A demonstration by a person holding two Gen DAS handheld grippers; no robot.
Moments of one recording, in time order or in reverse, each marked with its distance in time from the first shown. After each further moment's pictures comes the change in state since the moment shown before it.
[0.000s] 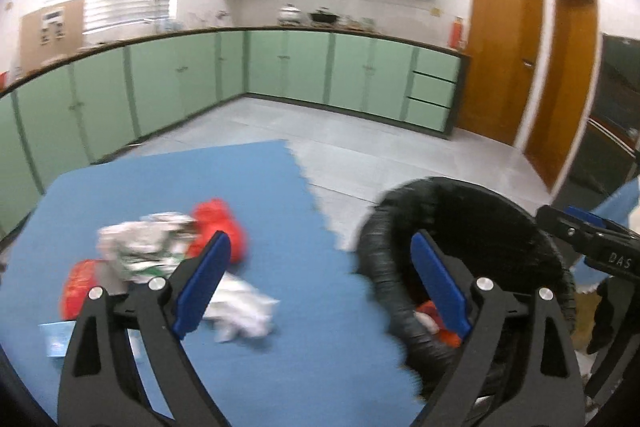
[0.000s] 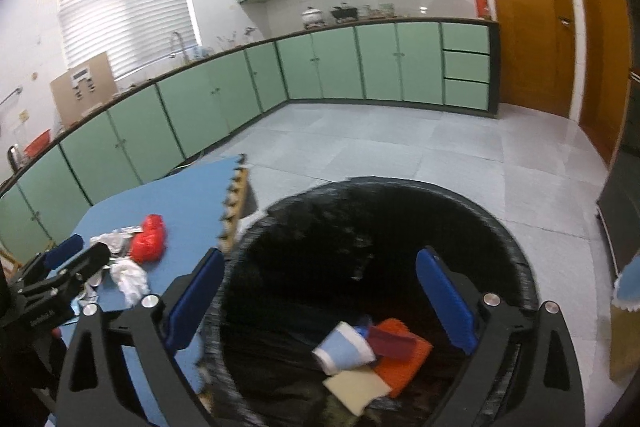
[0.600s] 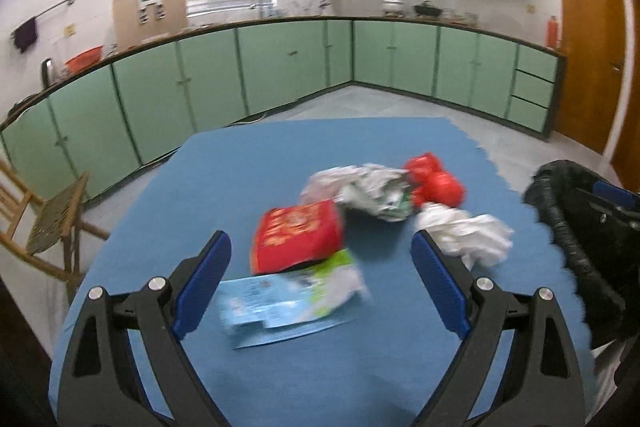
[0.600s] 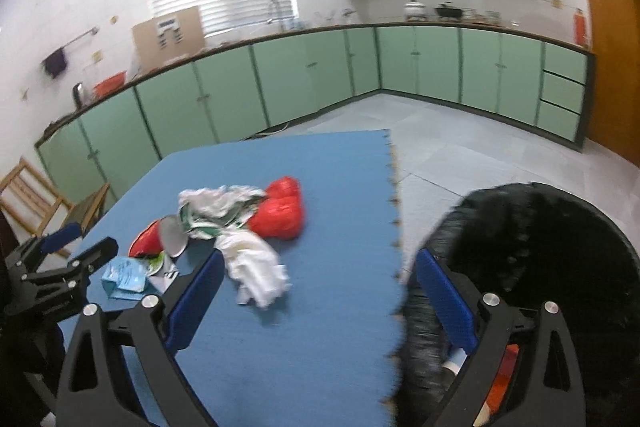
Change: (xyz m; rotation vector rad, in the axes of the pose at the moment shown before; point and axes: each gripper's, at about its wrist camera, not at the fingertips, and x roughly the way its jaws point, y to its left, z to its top) left arm -0.057 0.150 -0.044 -0.082 0.039 0.350; right arm 0.053 0.168 -0.034 -0.215 0.048 0.245
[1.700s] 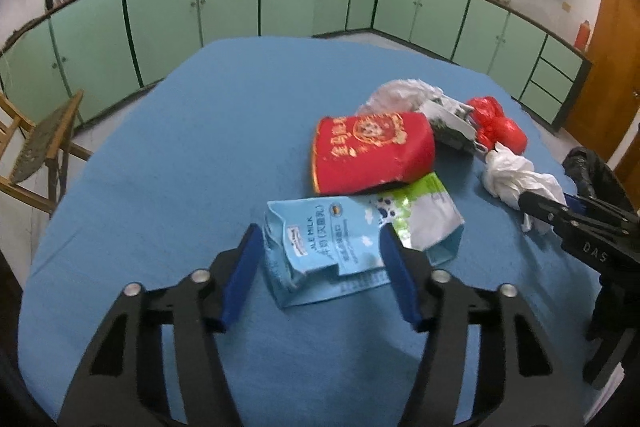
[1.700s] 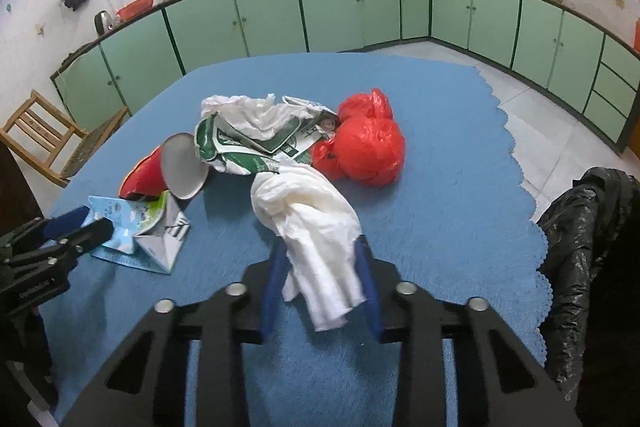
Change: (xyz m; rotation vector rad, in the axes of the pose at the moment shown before) left arm 0.044 0.056 -0.039 -0.138 0.222 -0.039; right arm 0.091 0.049 -0.024 -0.108 0.241 0.098
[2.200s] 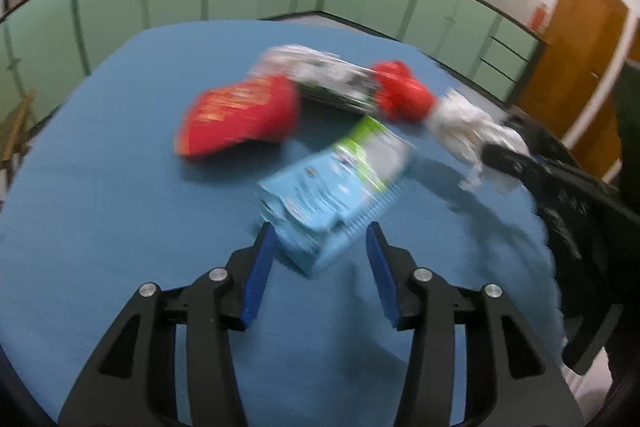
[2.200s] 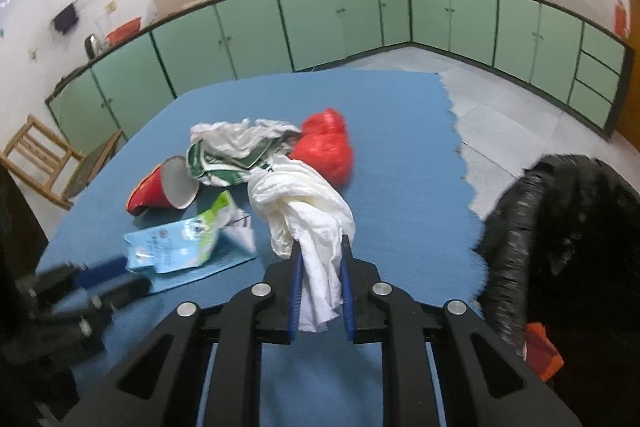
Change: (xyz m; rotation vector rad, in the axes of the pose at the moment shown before) left arm -0.009 -0.072 -0.021 0.067 0.072 -0.215; right arm -0.049 -0.031 -0.006 0.079 -0.048 -0.026
